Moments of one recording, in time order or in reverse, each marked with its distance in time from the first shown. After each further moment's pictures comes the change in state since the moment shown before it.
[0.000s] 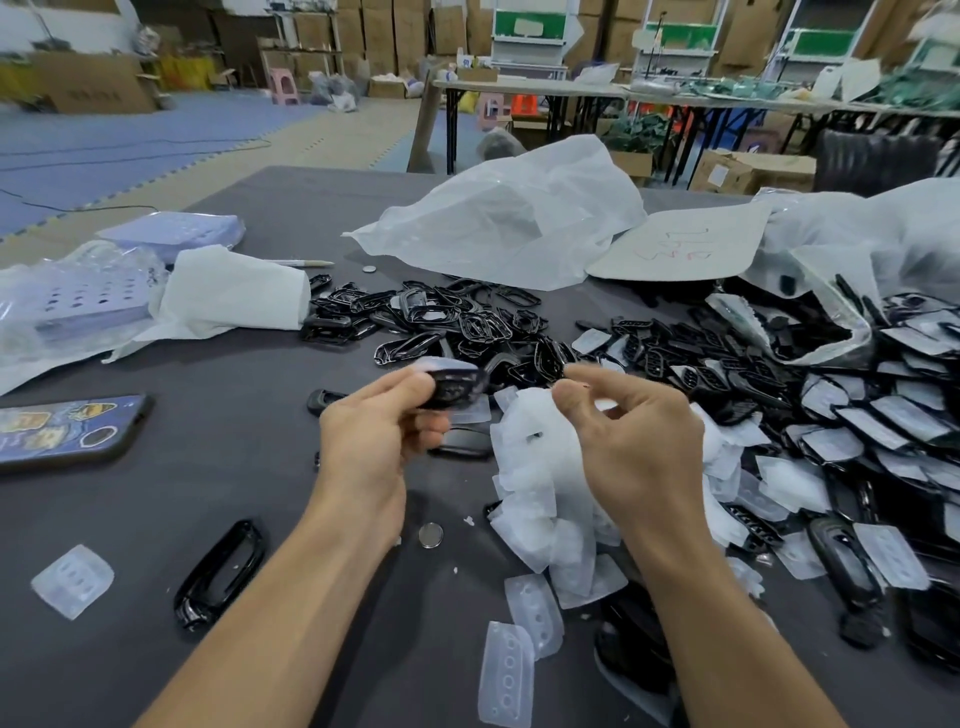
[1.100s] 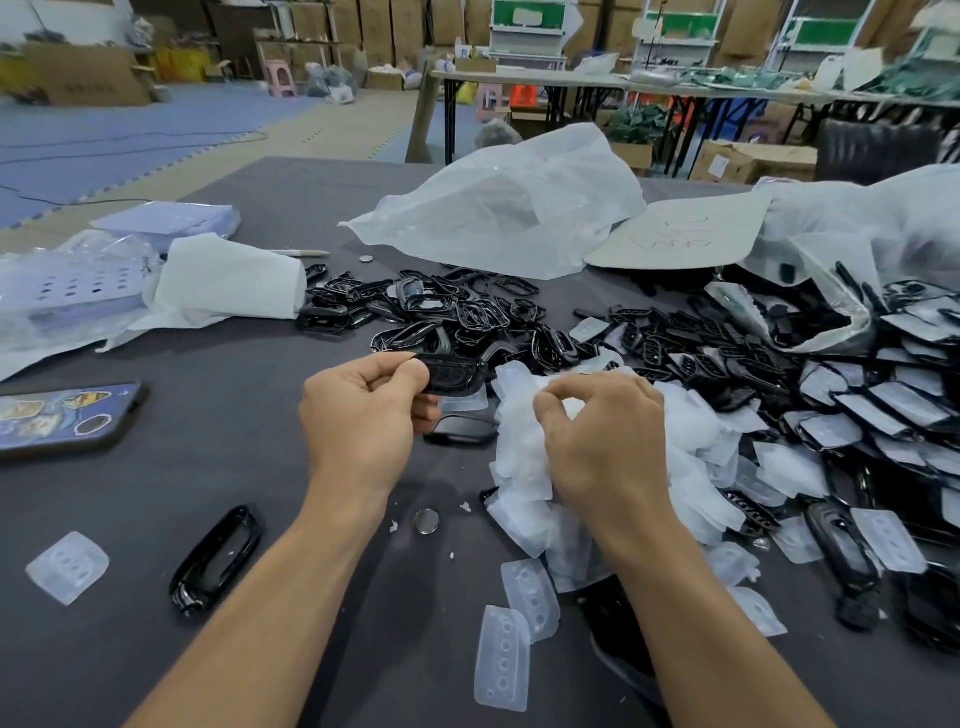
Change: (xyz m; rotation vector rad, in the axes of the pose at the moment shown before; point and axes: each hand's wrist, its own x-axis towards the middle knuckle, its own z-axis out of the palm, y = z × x) left_hand 0.006 -0.006 -0.003 0.359 0.128 0.273; right_hand -0.004 0.006 0.020 -0.339 0.030 -0.215
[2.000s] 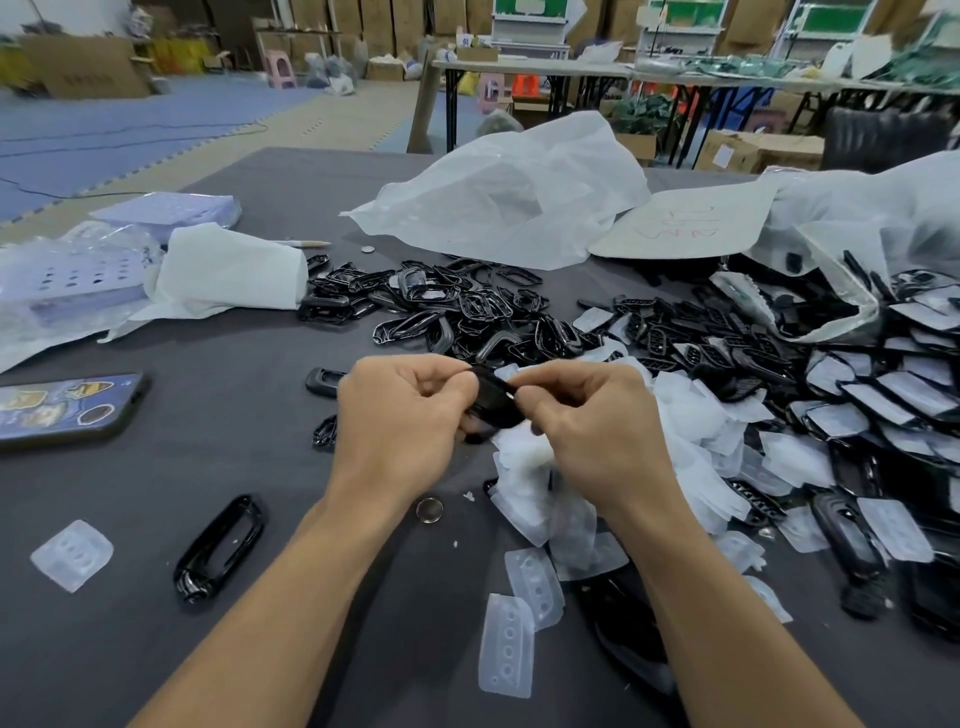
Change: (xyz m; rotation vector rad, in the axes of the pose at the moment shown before) left_hand -0.018 0.009 0.006 0.208 -0.265 0.097; right_hand -0.001 -0.014 -0.010 0.447 -0.220 0.165
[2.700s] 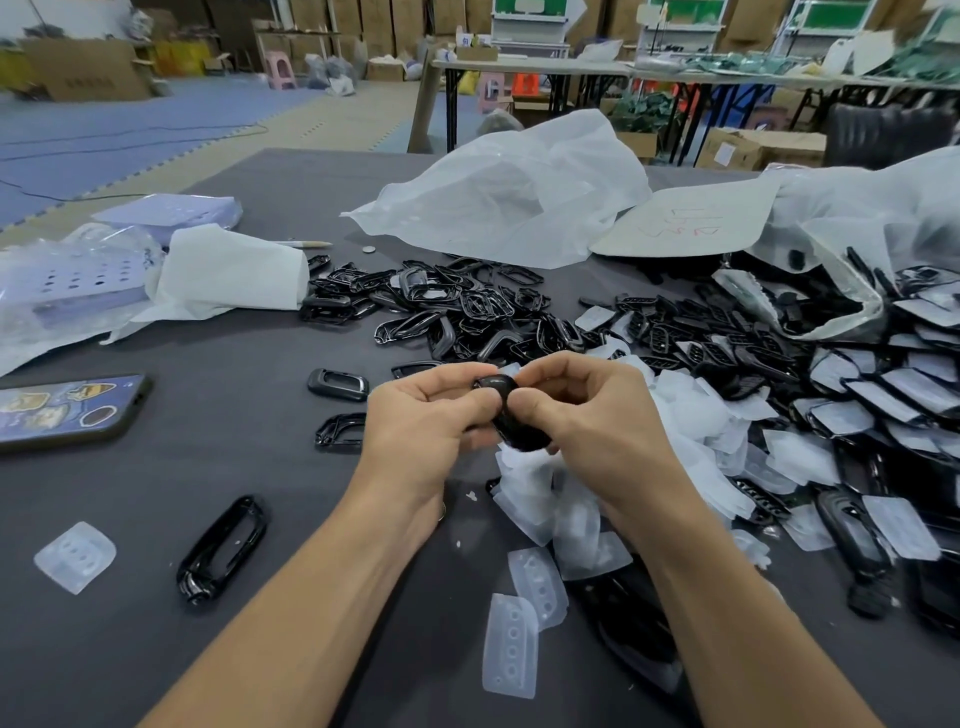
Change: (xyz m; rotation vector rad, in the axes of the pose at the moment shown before) left_hand -0.010 0.001 0.012 -0.483 -0.080 -0.277; right_hand 0.001 -0.002 -0.002 0.190 -0.124 0.101
